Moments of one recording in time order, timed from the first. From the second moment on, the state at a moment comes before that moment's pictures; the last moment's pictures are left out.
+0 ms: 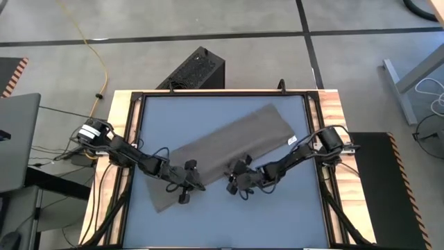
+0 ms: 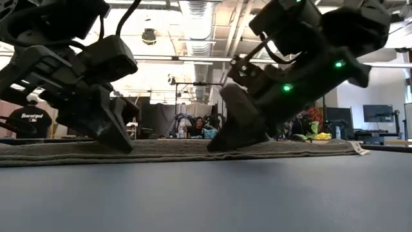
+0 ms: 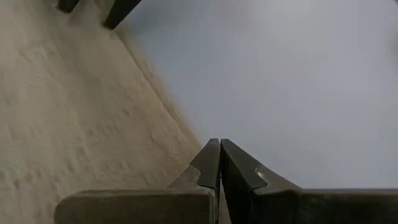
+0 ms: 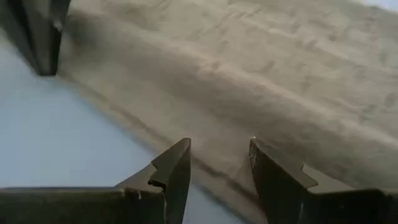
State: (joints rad) left arm -0.35 1.62 0.48 0.50 -0.09 -0.27; right arm 0.32 1.95 0.89 0.35 0.62 0.55
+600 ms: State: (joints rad) left arm -0.22 1.39 0.48 0.50 -0.10 -0.07; right arm 0.36 1.95 0.90 0.30 0.61 0.63
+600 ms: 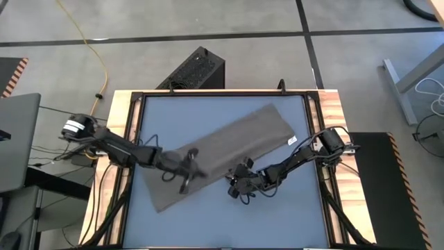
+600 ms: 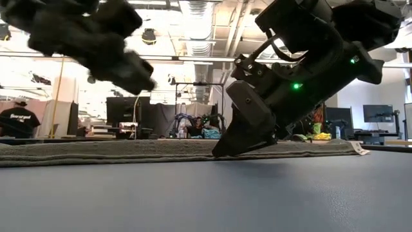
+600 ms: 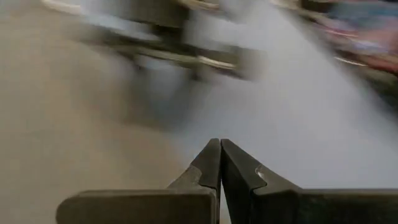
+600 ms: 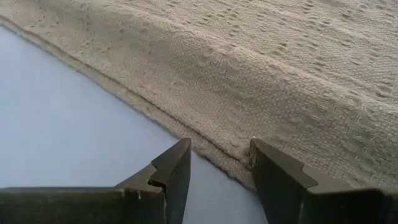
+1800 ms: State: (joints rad) left arm 0.24 1.80 0.62 0.53 0.00 -0.02; right arm 0.40 2.08 0.95 0.40 0.79 0.71
